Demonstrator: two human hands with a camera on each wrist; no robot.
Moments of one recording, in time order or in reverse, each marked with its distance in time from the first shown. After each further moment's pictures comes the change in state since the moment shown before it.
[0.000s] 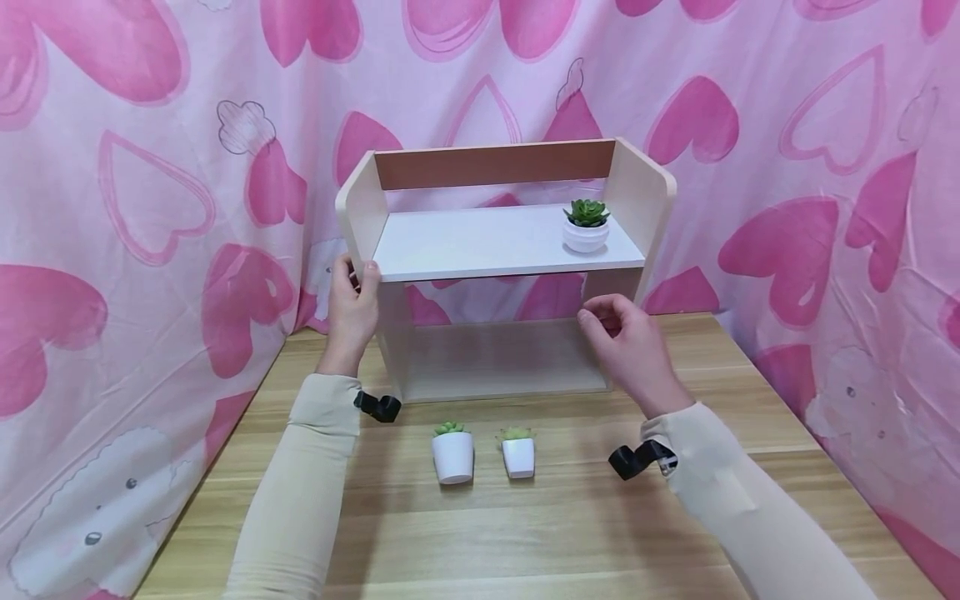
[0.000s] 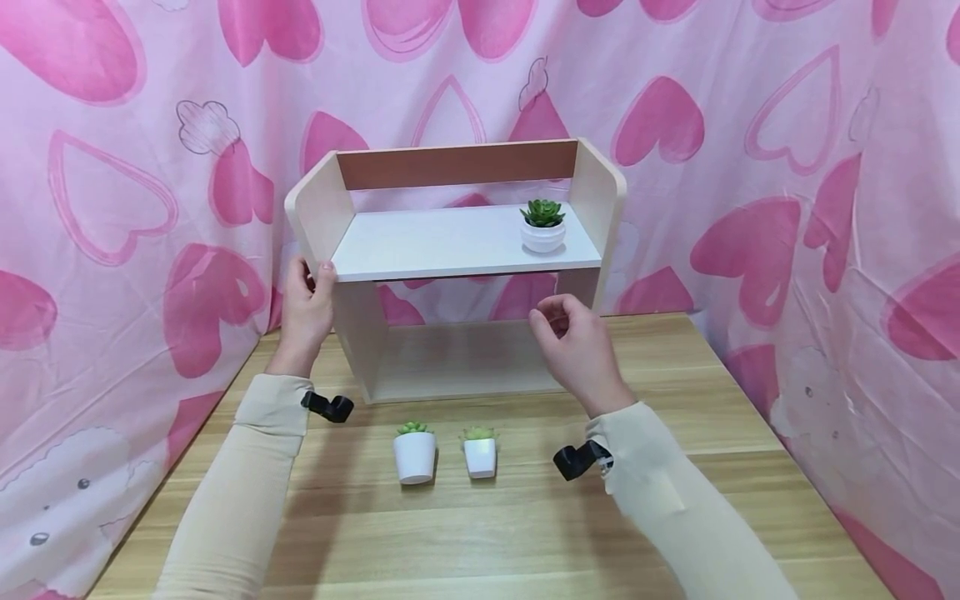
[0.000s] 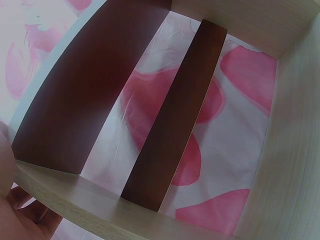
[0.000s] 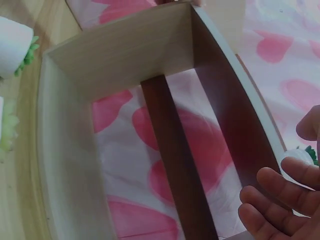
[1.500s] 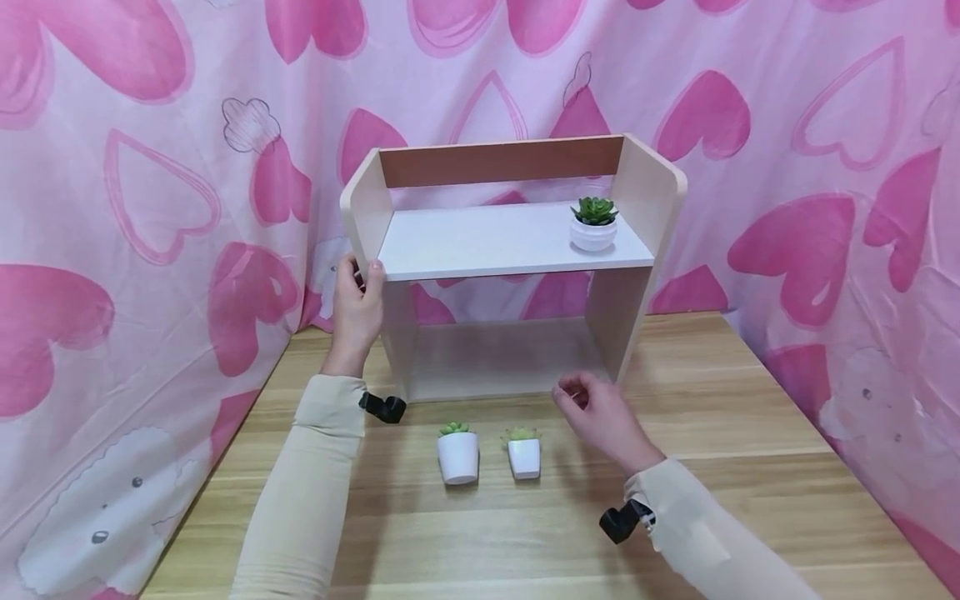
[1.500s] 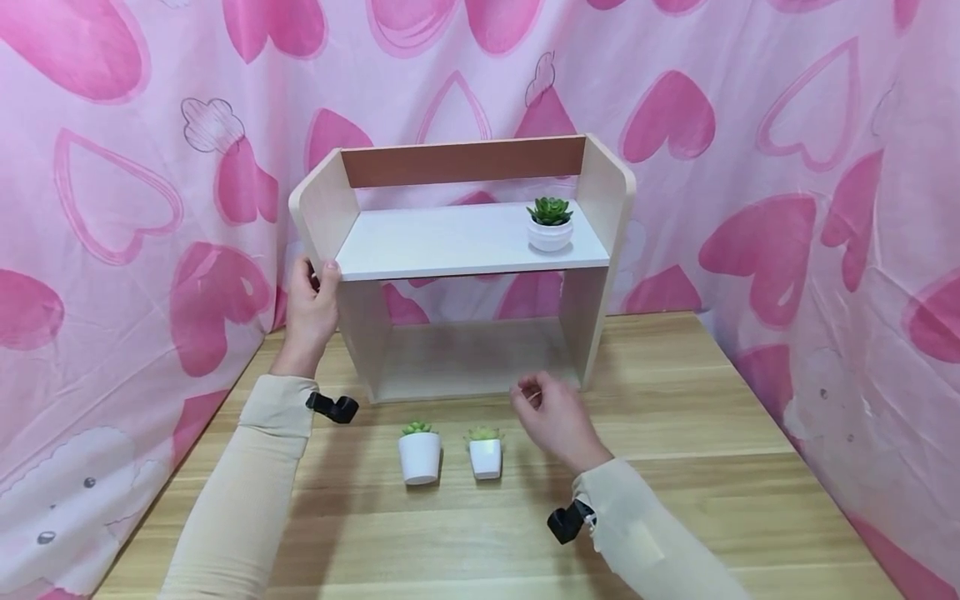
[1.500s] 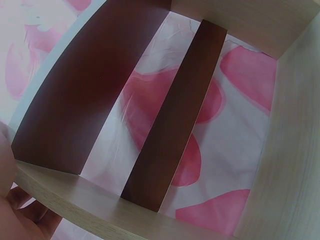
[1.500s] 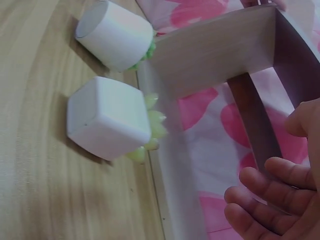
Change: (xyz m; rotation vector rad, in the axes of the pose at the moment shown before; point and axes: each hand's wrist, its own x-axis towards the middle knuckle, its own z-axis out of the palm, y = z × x) left_hand 0.000 -0.002 0.002 0.000 0.017 0.043; right_hand -0.046 0.059 0.067 -0.062 -0.232 0.057
